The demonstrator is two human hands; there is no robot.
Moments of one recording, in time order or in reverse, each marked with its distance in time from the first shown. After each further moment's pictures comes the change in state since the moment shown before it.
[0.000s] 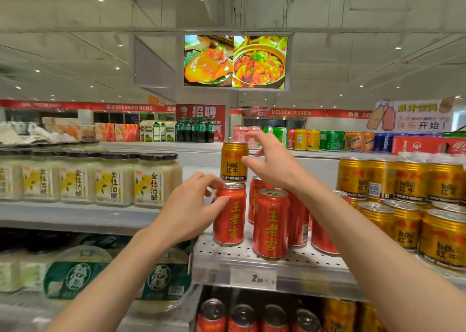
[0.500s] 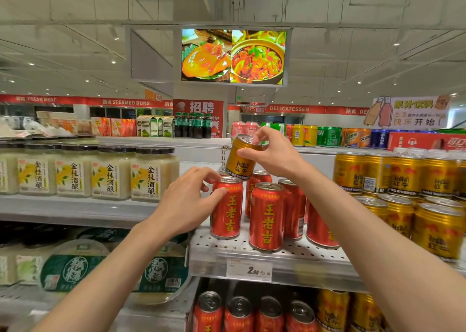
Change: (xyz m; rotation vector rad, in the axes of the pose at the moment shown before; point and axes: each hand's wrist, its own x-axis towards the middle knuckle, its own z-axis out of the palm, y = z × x) left_hand 0.000 0.002 0.000 -0.021 0.008 -0.049; right_hand 0.008 0.008 -0.004 0.185 0.037 0.144
